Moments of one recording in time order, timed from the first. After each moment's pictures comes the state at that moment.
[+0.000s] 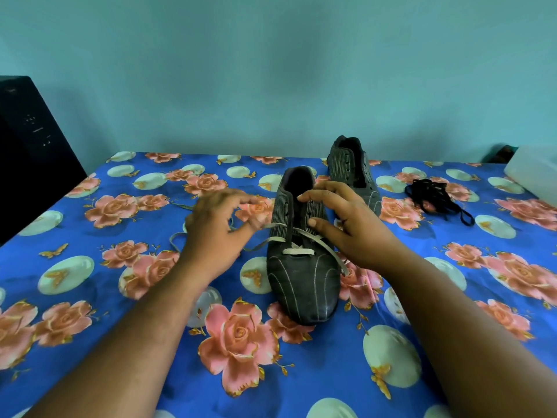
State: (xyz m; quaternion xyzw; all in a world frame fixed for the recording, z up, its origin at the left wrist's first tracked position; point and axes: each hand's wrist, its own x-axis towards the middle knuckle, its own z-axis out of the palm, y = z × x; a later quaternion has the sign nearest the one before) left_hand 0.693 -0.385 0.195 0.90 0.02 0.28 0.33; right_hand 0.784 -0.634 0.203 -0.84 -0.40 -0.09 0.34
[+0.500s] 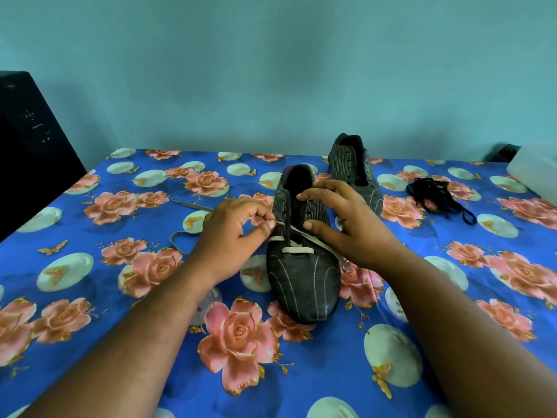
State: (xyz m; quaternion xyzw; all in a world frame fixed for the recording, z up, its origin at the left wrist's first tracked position) left_hand 0.698 -0.392 0.186 0.89 -0.08 0.24 0.38; right_hand 0.780 -0.631 0.204 -0.84 -0.40 -0.09 0.34
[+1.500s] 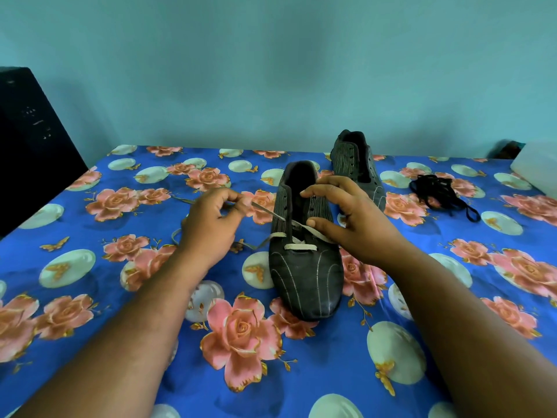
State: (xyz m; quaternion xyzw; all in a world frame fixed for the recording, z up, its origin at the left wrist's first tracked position) left_hand 0.703 -0.372 0.182 0.85 0.08 0.26 0.44; right_hand 0.781 -0.632 0.204 -0.84 -0.41 -0.09 0.36
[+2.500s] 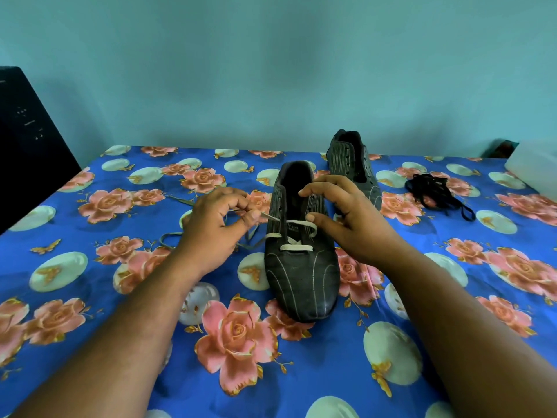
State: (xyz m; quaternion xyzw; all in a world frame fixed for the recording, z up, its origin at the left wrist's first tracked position) left_hand 0.700 -0.375 0.185 0.88 -0.02 0.24 0.42; right_hand 0.779 -0.632 0.206 -0.83 -0.41 -0.09 0.38
